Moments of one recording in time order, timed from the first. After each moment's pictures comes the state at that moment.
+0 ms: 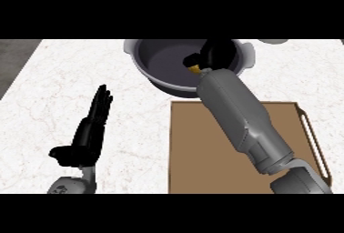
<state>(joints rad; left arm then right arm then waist) -0.08 0.08 -0.16 -1.54 0.04 0.20 -0.12 -1.14 -0.01 0.15 -0.52 0.87 -0.72 0.90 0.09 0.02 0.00</state>
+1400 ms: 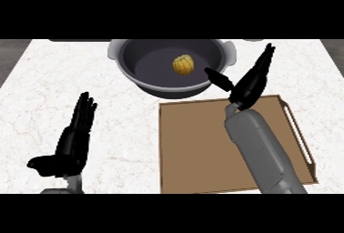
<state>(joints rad) 0.00 0.09 -0.08 -1.58 0.05 0.18 -0.13 -0.67 -0.04 0.12 -0.98 0.61 -1.13 0.48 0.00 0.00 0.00</state>
